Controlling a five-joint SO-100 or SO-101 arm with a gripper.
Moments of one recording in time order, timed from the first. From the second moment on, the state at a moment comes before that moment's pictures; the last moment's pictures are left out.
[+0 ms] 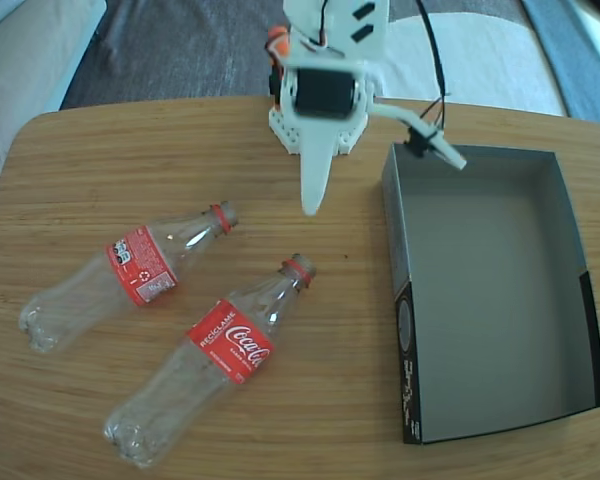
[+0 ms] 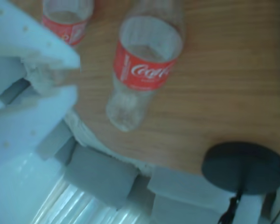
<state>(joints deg) -0.5 144.8 119.4 66.4 -6.0</state>
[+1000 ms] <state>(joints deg) 10.0 104.7 96.0 78.5 22.3</state>
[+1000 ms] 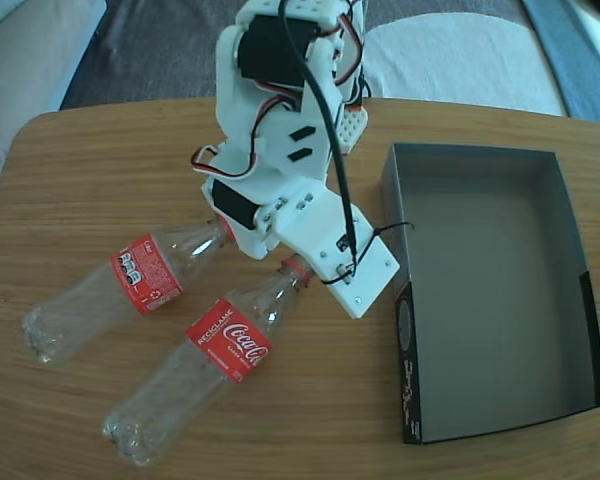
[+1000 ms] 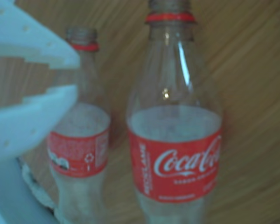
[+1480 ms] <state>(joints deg) 12.3 104.2 96.0 79.1 15.7</state>
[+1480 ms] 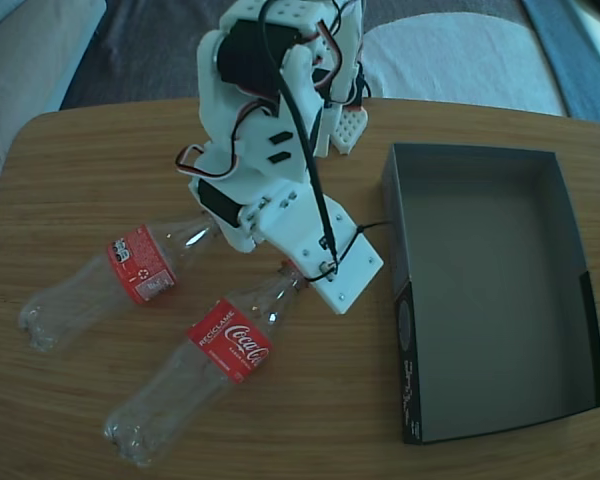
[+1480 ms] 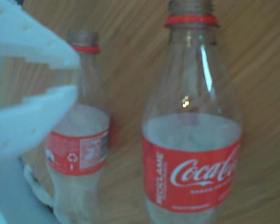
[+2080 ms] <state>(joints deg) 12.9 104.2 96.0 79.1 -15.4</state>
